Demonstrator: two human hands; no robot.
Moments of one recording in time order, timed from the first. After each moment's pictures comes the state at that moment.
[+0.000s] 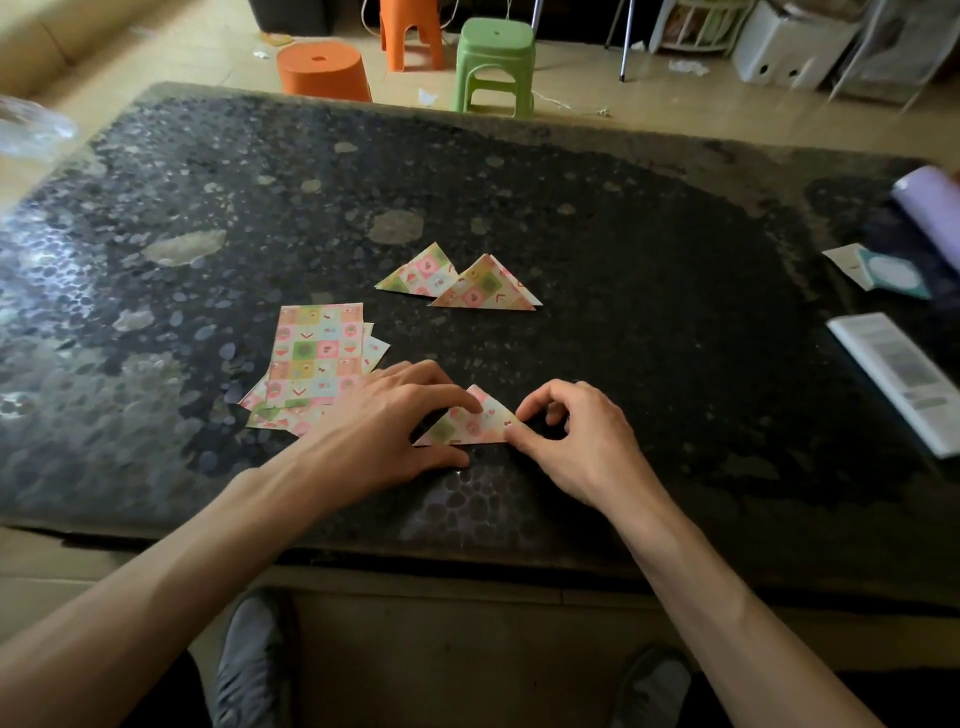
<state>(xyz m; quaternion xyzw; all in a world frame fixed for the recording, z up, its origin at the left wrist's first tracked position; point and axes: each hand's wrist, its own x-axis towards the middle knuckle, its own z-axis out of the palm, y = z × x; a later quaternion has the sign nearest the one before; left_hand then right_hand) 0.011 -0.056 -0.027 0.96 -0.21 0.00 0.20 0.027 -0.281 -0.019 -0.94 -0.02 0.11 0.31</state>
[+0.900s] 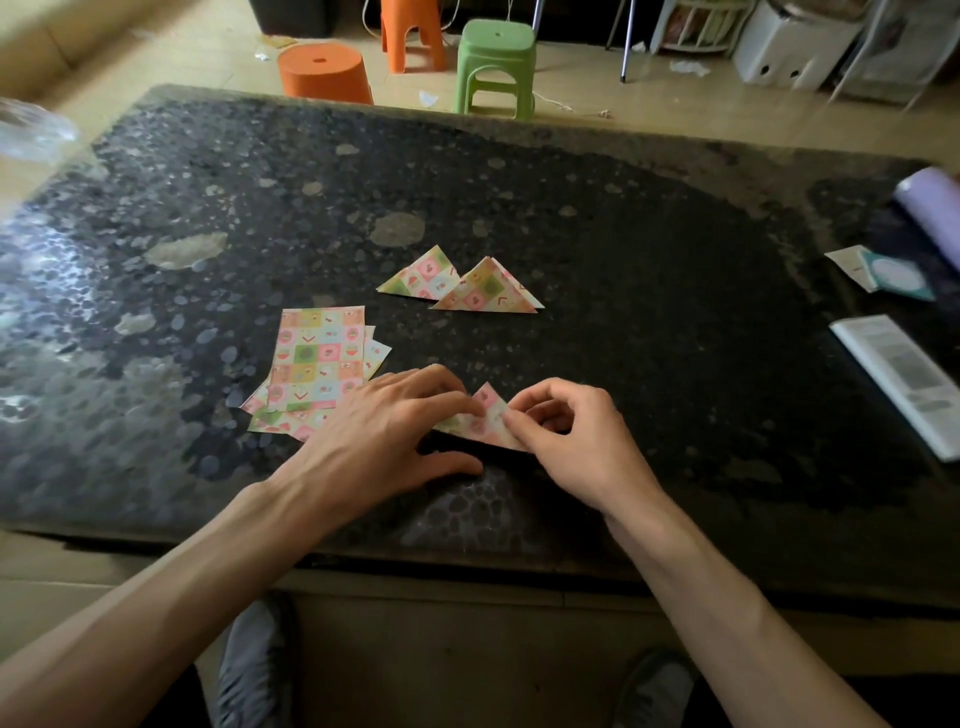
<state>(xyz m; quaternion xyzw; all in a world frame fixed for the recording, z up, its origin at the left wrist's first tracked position) 0.005 -0.055 -0.030 0.94 -0.27 0.08 0.19 0.026 -0.275 -0.009 -0.88 0.00 0.15 0.45</state>
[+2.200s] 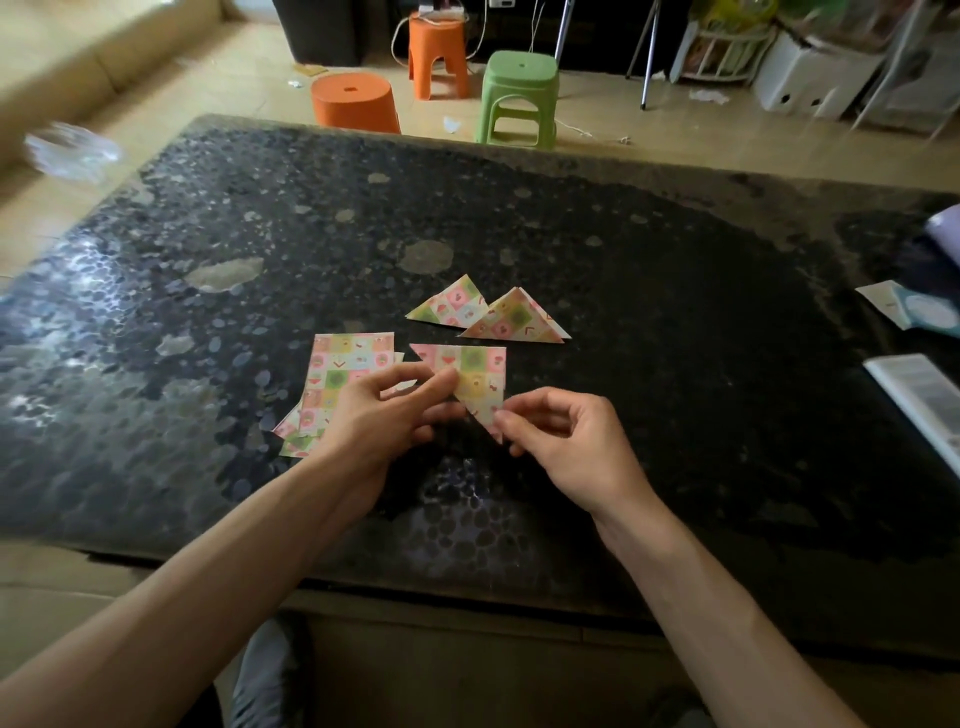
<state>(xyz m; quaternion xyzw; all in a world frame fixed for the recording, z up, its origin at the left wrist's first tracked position) 0.016 -0.060 0.006 0.59 0.25 -0.05 0.77 0.041 -0.248 -0.006 -0.79 -0.03 0.16 0.59</state>
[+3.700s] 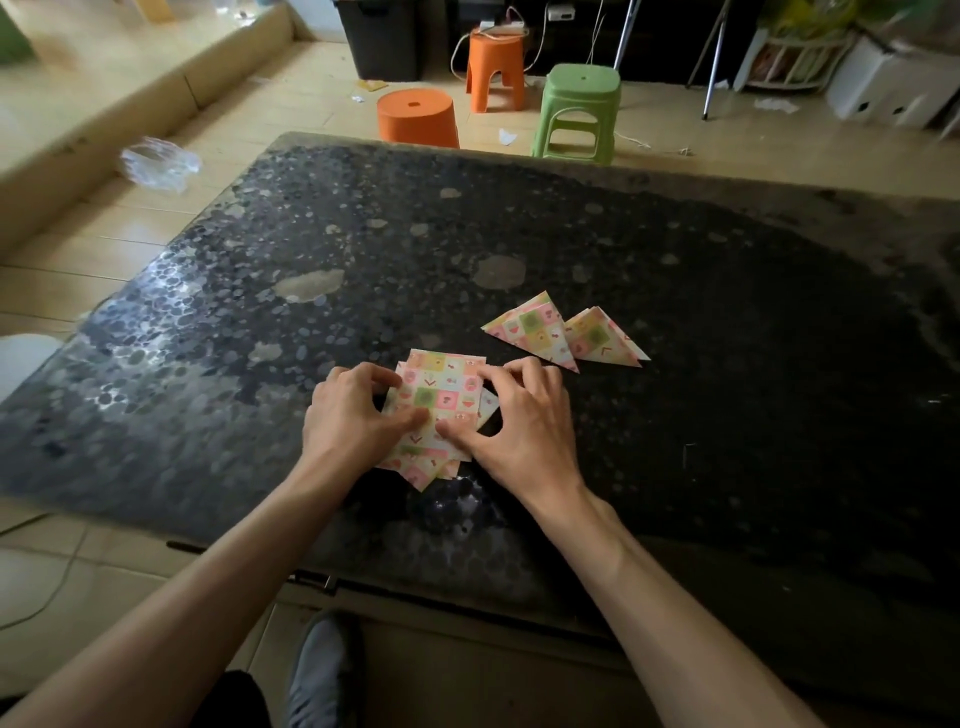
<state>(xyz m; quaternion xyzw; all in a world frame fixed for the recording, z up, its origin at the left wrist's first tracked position) 0.020 0.052 -0.031 0.92 0.27 0.01 0.30 0.068 -0.136 -0.057 -0.94 -0.21 -0.05 0.28</state>
